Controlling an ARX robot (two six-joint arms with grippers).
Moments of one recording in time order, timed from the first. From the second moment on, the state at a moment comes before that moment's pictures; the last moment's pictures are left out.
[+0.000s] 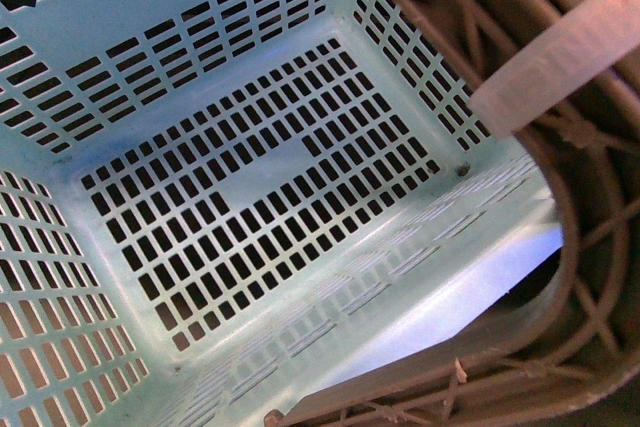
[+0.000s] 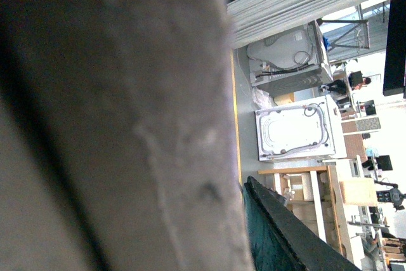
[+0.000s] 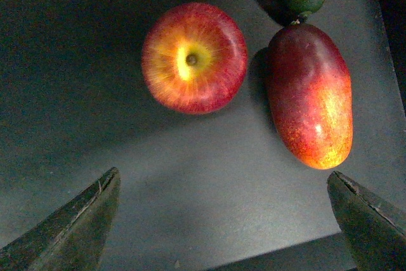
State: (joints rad) left arm -0.69 1.29 0.86 0.07 0.03 -1.04; right arm -0.15 1.97 0.68 0.26 0.12 0.09
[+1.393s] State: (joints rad) left arm -0.69 1.29 0.86 0.07 0.03 -1.04; right arm -0.10 2.43 1.13 0.15 0.14 0.07
